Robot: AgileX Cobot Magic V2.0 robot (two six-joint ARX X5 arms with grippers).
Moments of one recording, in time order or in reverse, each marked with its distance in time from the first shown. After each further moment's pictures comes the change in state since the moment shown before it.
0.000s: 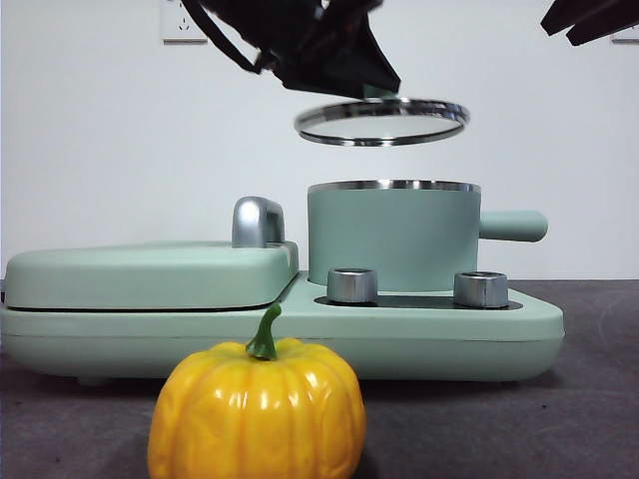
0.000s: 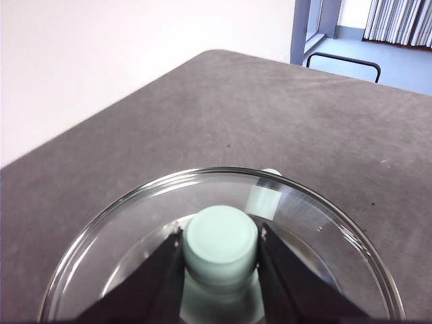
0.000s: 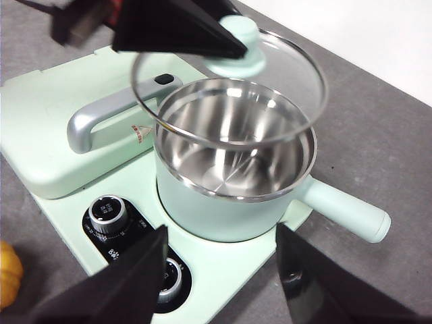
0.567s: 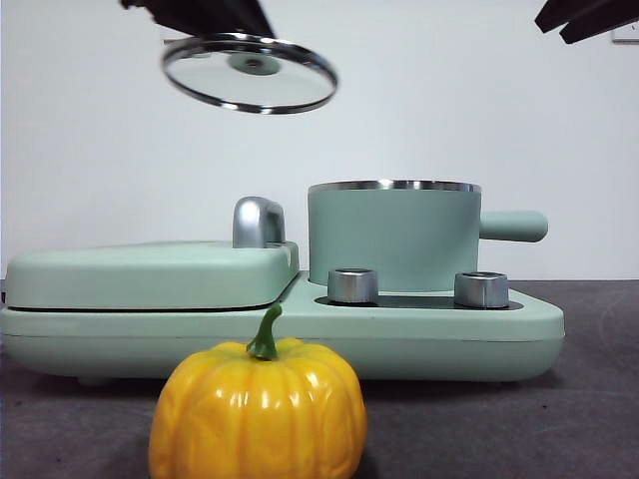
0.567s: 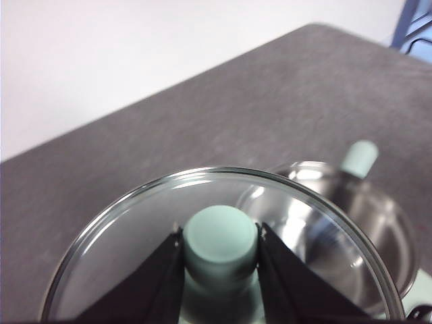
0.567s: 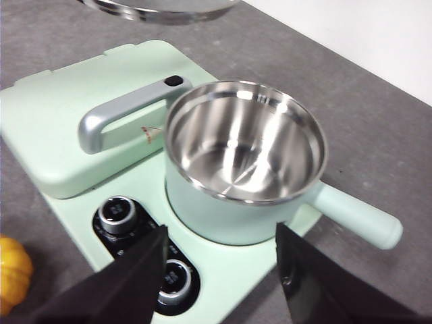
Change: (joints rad) left arm 0.156 -0.257 0.000 -0.357 -0.121 -0.034; right arm 0.027 0.000 0.000 0.000 0.000 0.000
